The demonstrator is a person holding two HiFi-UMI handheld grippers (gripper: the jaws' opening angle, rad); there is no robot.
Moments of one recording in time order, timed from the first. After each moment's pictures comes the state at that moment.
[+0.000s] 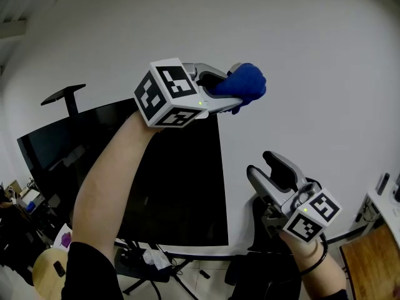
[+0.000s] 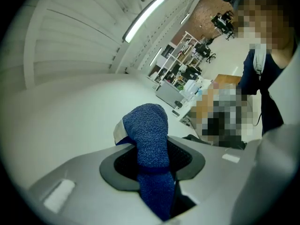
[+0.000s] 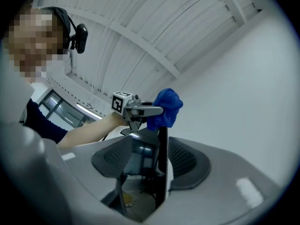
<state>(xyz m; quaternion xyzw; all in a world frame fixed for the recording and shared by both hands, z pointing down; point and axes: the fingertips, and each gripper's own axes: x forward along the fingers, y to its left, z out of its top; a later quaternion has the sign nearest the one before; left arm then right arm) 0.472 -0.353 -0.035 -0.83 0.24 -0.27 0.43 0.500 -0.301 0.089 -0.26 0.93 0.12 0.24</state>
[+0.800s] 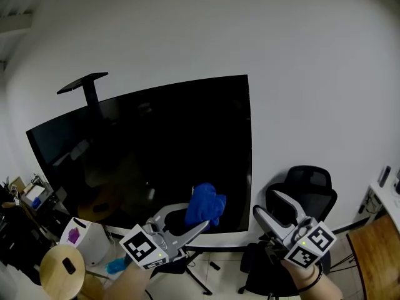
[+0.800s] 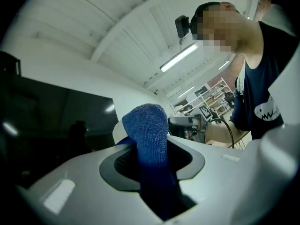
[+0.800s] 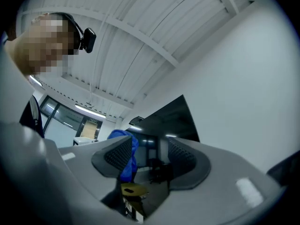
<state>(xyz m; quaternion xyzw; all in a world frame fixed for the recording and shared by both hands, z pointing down) 0.305 -0.189 0.208 -0.92 0.31 0.00 0.23 0.436 -0.225 0.193 -0.26 0.94 0.05 0.21</state>
